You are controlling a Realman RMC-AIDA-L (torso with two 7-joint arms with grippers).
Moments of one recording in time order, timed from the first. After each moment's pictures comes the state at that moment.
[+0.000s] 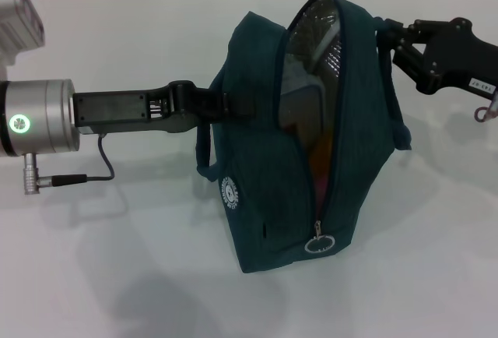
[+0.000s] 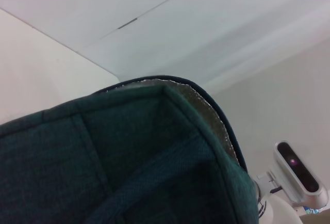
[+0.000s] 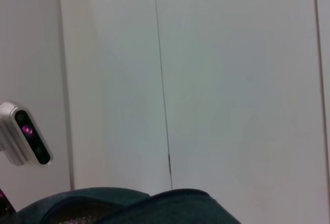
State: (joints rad) left arm -0.53 -2.09 0.82 0.75 1.80 1.73 -2.31; right arm 0.50 2.00 -1.15 -0.54 -1.21 -1.32 1.06
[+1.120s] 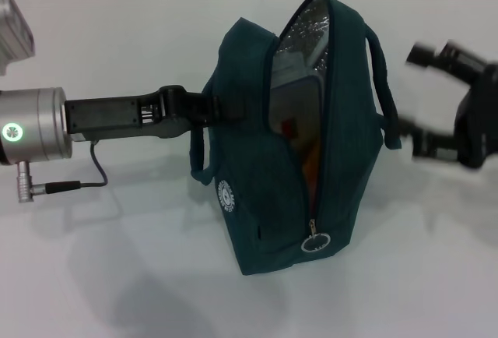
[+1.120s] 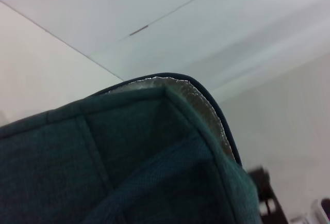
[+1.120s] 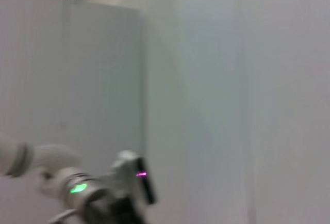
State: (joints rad) left arm -0.51 -2.08 0.82 0.74 1.79 1.72 -2.31; right arm 0.37 2.00 -1.09 -0.60 -1.27 -1.69 0.94
